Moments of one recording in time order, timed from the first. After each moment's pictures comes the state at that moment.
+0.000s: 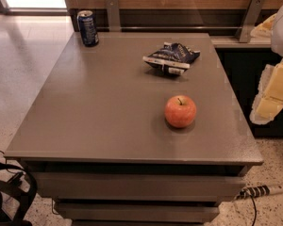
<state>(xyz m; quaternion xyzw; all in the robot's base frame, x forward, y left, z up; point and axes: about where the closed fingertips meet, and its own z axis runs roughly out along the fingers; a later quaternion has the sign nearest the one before) 0.438 -0.213 0.988 -0.60 0.78 -0.05 0.18</state>
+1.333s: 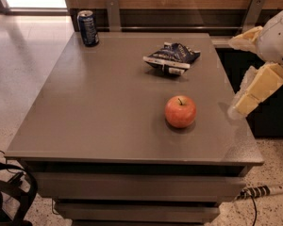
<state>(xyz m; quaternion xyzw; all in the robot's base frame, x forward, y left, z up) 0.463 -0.185 0.964 -0.60 0.75 0.11 0.27</state>
